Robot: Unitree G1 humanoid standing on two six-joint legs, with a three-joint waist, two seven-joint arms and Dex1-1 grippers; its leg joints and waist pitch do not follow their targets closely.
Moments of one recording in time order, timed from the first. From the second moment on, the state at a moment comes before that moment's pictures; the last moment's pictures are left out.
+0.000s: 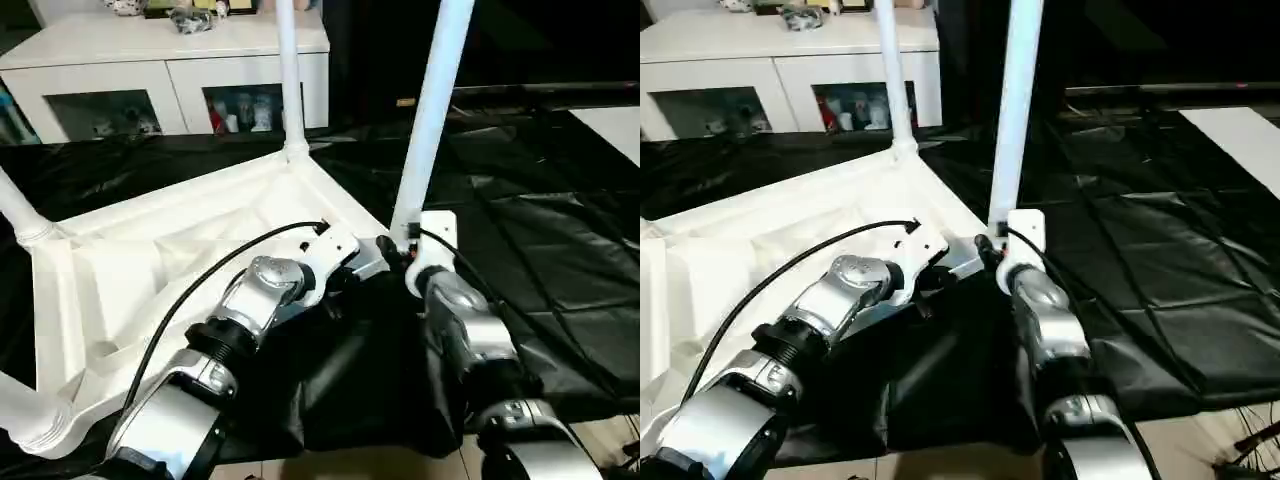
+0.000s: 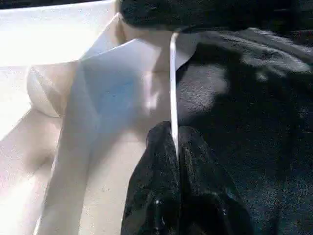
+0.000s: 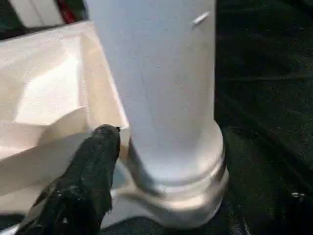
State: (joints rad) left arm -0.75 0.10 -0.29 0.80 0.09 0.26 -0.67; right arm -0.52 -0.04 -0.06 0.63 0.13 0.12 0.25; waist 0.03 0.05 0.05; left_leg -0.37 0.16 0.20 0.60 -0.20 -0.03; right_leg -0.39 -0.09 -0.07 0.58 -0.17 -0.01
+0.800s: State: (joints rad) left arm -0.51 0.38 -0.37 0.40 0.00 0.19 -1.18; right arm -0.35 -0.49 0.20 0.27 0.16 0.17 1.03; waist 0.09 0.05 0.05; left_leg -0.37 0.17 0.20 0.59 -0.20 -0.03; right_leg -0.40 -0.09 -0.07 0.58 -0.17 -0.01
